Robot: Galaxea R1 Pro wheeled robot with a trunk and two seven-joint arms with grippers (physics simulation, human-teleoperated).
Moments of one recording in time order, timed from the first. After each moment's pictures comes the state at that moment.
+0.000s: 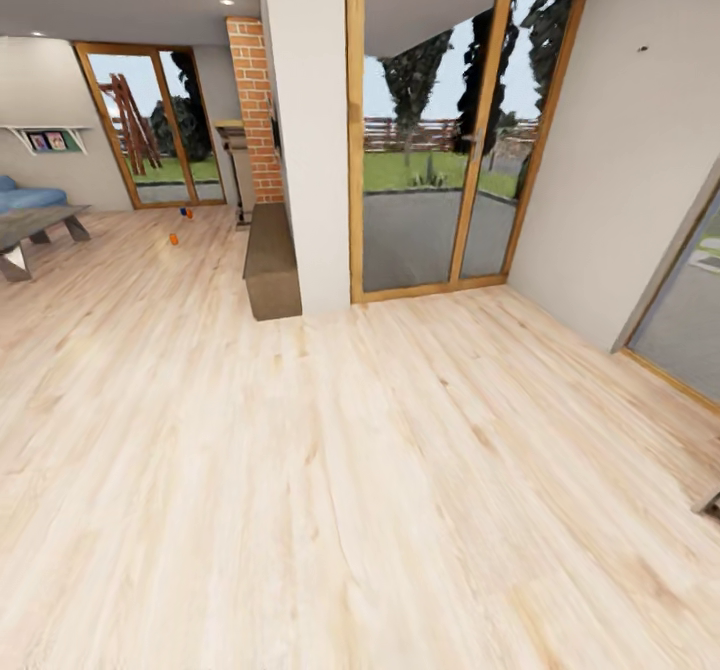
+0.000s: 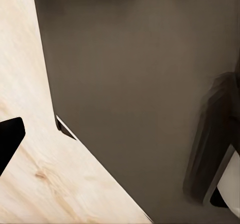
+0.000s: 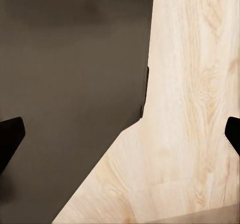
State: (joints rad) left arm 0.00 -0.03 0.00 -0.02 0.00 -0.01 0.00; right arm 0.00 0.01 0.01 0.00 0.00 0.00 -0.10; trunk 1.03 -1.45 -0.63
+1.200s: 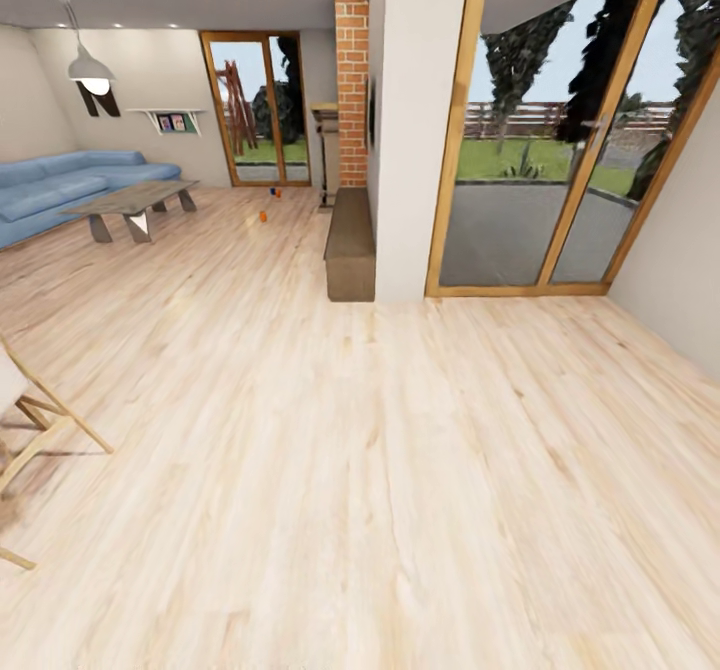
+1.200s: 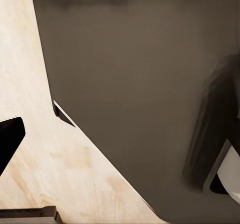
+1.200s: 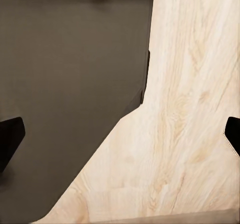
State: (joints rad) left arm 0.00 -0.03 0.00 -0.02 0.00 -0.01 0.00; right arm 0.00 0.01 0.01 0.00 0.00 0.00 -0.10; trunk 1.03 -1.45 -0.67
